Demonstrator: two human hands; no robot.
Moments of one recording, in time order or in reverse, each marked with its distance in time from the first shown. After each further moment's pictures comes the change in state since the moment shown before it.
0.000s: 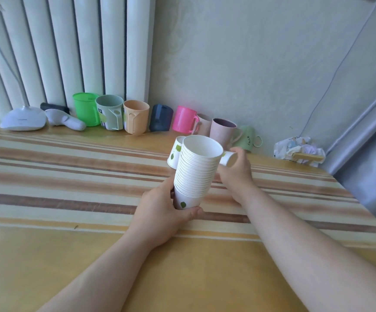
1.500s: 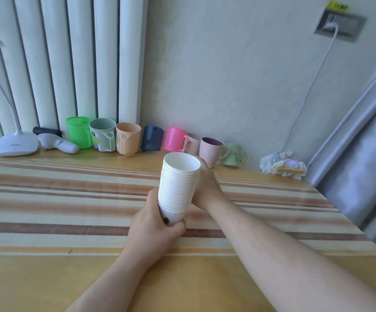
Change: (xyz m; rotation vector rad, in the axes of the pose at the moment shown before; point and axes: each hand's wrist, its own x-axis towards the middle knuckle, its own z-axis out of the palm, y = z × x) left_hand -0.004 0.005 0.002 -0.008 0.114 -0.023; right_hand -0.012 -0.030 0.034 -0.443 -0.232 -0.415
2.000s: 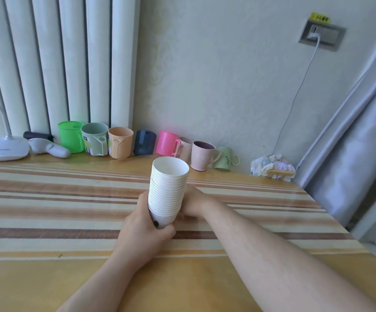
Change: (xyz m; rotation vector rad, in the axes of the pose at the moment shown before) left_hand -0.001 0.001 -0.002 0.028 -0.023 -0.016; right_hand -0.020 -0.022 -0.011 0.093 -0.495 0.185
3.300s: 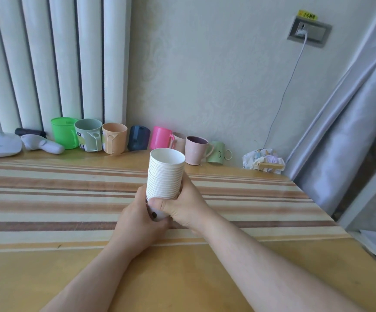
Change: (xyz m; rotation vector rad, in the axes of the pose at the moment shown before) left_hand -0.002 0.005 -0.003 -0.015 -0.039 0.008; right_hand -0.065 -0.007 0.028 0.542 0.311 -0.208
